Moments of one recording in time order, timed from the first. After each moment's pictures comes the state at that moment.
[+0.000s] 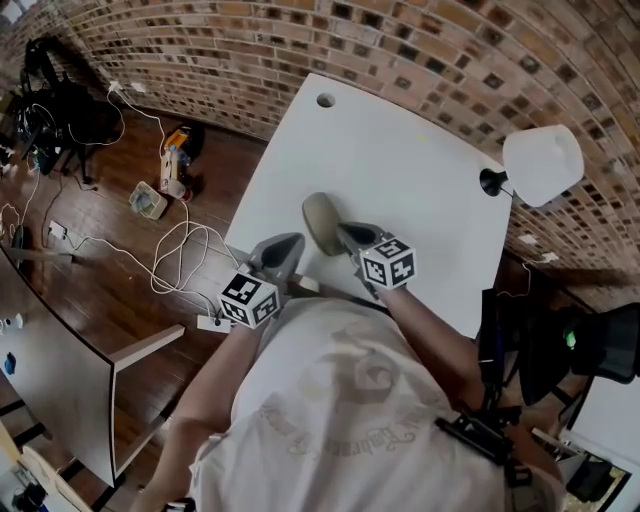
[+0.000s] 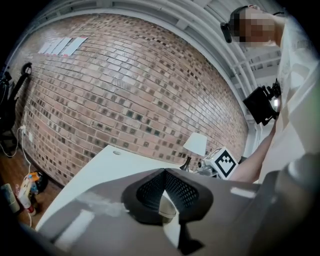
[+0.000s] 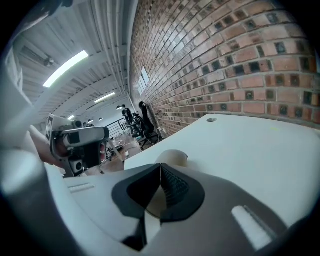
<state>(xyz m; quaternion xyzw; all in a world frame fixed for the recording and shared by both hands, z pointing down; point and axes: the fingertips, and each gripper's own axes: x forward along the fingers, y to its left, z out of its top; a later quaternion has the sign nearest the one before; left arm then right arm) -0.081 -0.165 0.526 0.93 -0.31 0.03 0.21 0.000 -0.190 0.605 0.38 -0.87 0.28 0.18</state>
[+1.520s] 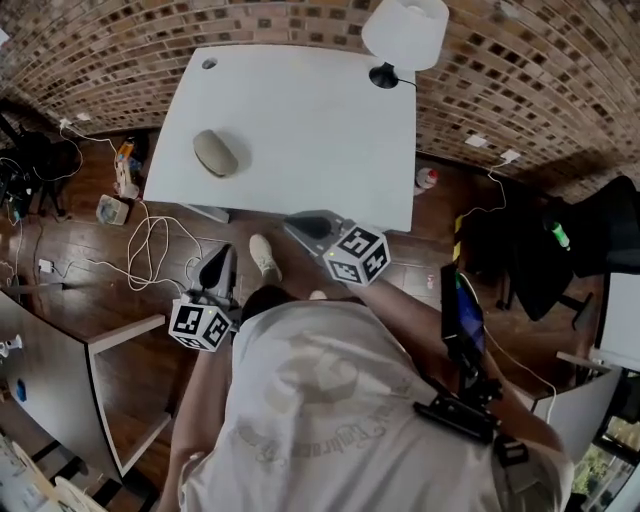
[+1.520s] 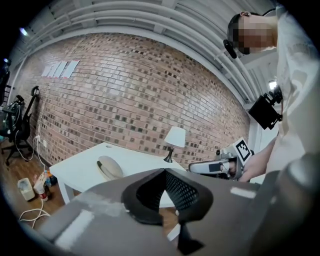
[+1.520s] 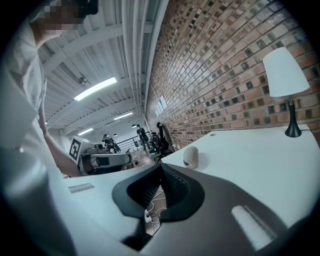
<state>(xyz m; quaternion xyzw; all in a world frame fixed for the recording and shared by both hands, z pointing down) -0.018 0.081 0.511 0.92 -0.36 0.05 0.17 0.095 0.071 0.517 0.34 -0.91 0.22 0.05</state>
